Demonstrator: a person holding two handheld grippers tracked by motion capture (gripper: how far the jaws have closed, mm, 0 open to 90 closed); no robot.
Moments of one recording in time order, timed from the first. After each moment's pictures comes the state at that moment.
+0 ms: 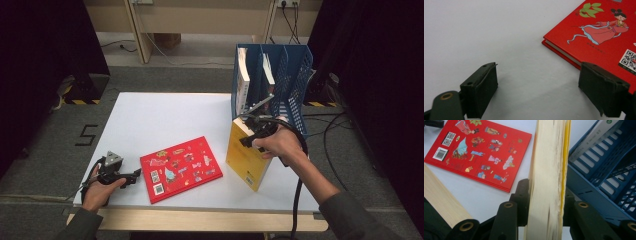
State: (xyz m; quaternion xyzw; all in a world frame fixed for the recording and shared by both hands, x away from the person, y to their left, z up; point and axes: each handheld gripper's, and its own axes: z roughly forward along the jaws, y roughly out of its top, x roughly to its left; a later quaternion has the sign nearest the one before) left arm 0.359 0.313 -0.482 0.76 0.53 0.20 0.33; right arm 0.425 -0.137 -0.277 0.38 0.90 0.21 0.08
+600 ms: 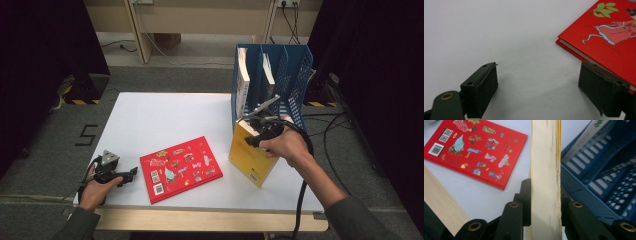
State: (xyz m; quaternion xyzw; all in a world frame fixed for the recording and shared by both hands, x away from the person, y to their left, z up) left arm 0.362 0.324 -0.483 0.75 0.54 0.21 0.32; right arm 0.417 -0.151 -0.269 0.36 0.90 0.21 0.10
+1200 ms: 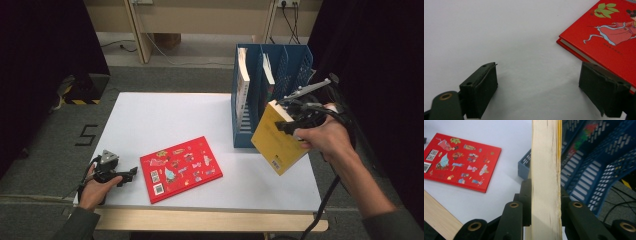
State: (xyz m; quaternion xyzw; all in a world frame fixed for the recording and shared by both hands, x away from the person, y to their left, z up) left arm 0.363 0.325 -0.483 0.75 0.54 0.20 0.33; right arm 0.404 -0.213 -0.203 0.42 0.86 0.24 0.16
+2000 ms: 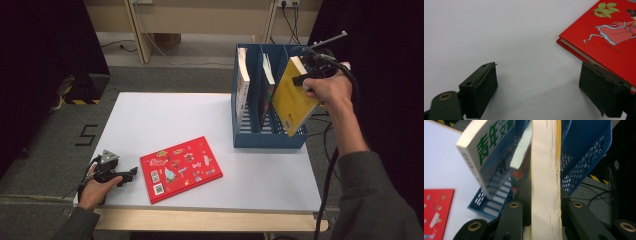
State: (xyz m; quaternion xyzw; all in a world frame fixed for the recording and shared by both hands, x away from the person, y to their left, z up) left arm 0.363 0.325 -0.483 0.75 0.54 0.20 0.33; right arm 0.507 -0.239 -0.174 0.52 0.78 0.24 0.24
